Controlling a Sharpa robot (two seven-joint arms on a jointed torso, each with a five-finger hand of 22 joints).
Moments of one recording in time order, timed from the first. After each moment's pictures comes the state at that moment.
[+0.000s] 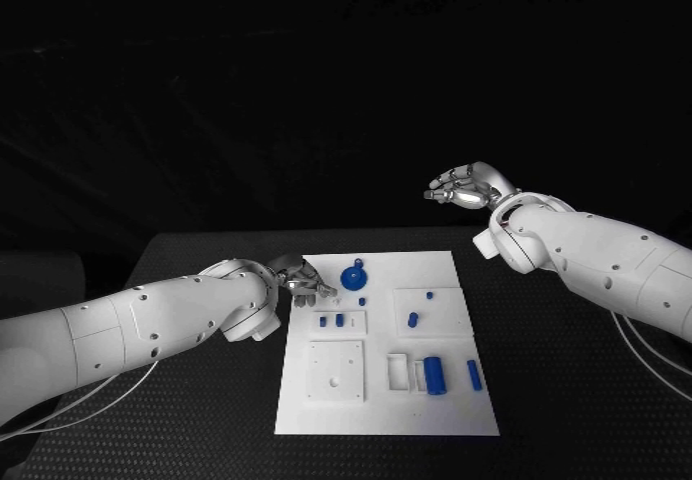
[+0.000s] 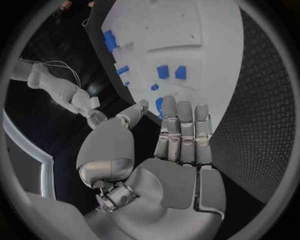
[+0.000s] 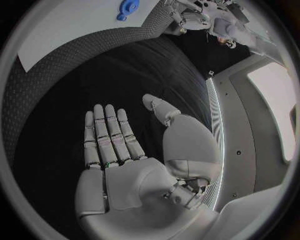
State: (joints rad) left arm 1.20 -0.66 -0.17 1.30 -0.90 -0.25 -0.25; left_hand 0.87 -0.16 0.64 -0.11 0.07 0.94 0.09 0.40 0.75 1.16 -0.02 0.77 0.55 0.98 -0.09 1.19 0.50 0.01 0.78 -0.09 0.85 1.27; right arm 1.26 -0.57 -0.02 0.93 -0.77 -0.35 0.19; right_hand 0.97 -0.16 0.58 -0.18 0.35 0.77 0.20 0.28 0.40 0.90 0.19 0.30 0.07 0.80 0.20 0.33 0.45 0.18 0.49 0.24 0.35 1.07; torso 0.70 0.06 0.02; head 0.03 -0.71
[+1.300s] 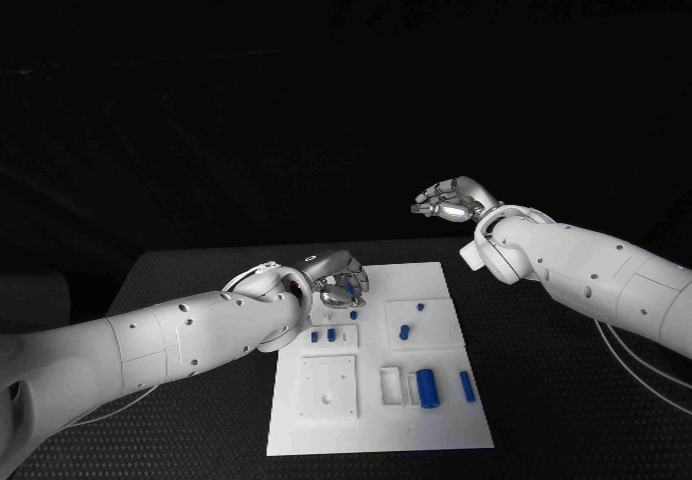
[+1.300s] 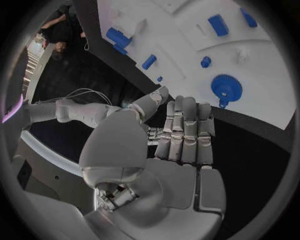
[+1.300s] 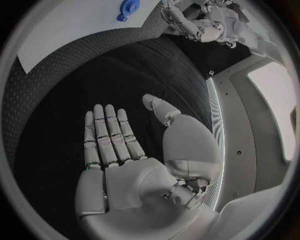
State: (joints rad) left arm 1.21 -0.49 -0.17 1.21 -1.23 -0.35 0.03; left_hand 1.16 -0.19 0.61 -0.26 0.06 0.92 0.14 0.26 0.62 1.16 0.09 0.18 0.33 1.00 -0.02 1.10 0.50 0.02 0.80 -0.09 0.76 1.31; right arm 1.26 -0.56 -0.02 0.92 -0.76 -0.35 0.19; right_hand 0.97 -0.16 0.58 -0.18 0.35 0.77 0.20 0.28 0.40 0.90 0.19 0.30 0.07 0.80 0.20 0.33 0.44 0.18 0.49 0.24 0.35 1.07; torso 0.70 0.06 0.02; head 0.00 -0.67
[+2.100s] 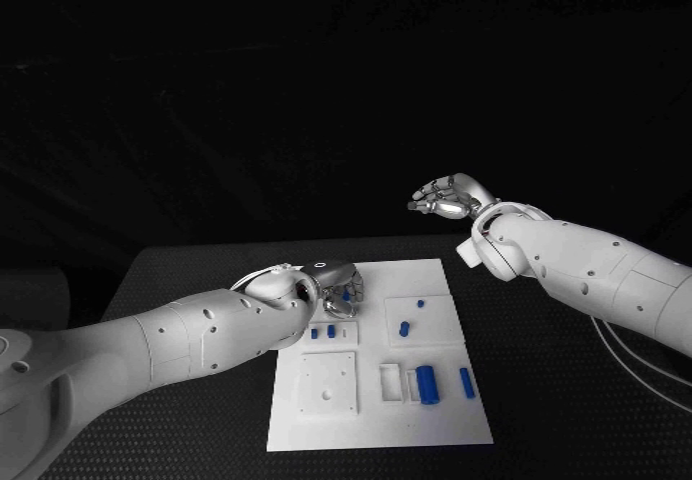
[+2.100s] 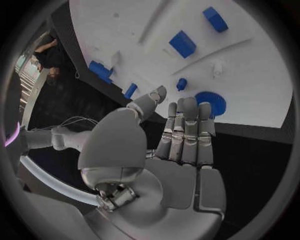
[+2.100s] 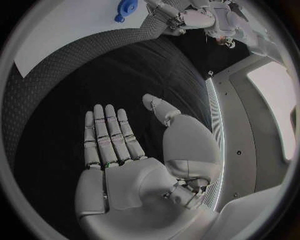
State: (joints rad) left arm 1.19 -0.41 -0.19 1.09 -1.40 -0.27 -0.01; left_hand 1.17 -0.20 0.62 -0.23 0.06 0.91 0.14 0.25 0.60 1.12 0.12 0.11 0.29 1.00 0.00 1.10 0.50 0.03 0.80 -0.09 0.76 1.31; right arm 1.26 -0.55 -0.02 0.92 -0.76 -0.35 0.19; right_hand 0.97 -0.16 0.58 -0.18 0.35 0.77 0.20 0.28 0.40 0.90 0.19 0.30 0.07 0.80 0.20 0.33 0.44 0.18 0.49 0.24 0.34 1.07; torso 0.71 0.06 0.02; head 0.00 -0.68
